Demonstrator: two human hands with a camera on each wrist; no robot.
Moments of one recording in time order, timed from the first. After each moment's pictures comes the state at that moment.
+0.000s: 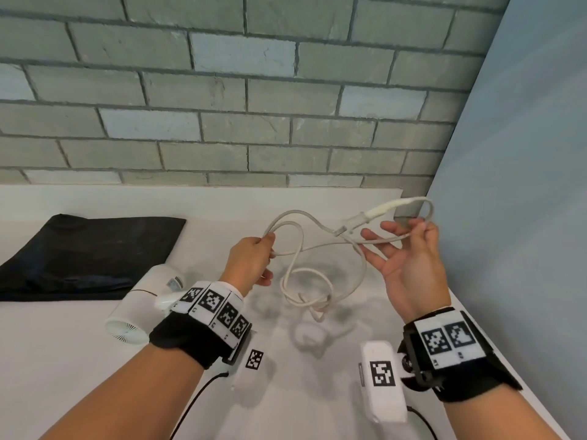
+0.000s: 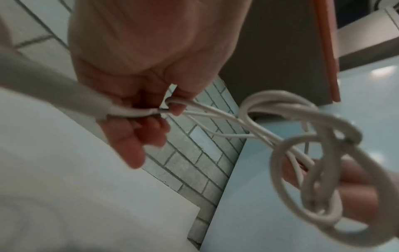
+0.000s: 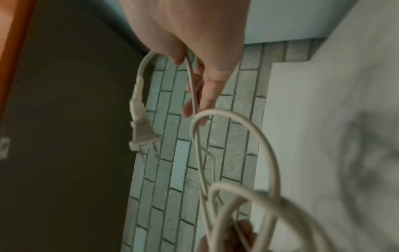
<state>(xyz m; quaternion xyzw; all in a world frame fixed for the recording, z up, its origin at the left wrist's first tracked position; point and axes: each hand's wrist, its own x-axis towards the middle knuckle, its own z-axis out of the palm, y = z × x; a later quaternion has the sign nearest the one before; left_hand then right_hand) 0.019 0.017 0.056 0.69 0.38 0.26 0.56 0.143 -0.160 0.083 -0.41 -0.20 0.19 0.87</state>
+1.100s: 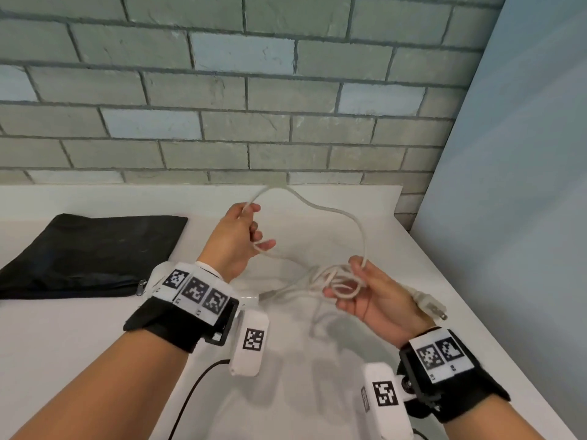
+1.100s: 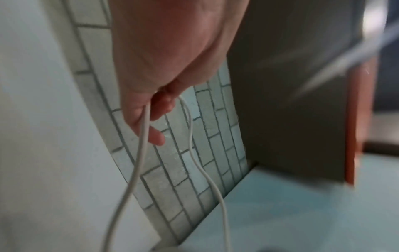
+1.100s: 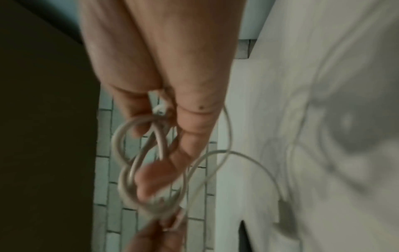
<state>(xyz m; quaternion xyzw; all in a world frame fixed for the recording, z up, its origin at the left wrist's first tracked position) 0.004 0.019 0.093 0.53 0.30 0.32 0.72 0.127 -0.166 0.041 -0.35 -0.24 0.53 0.73</state>
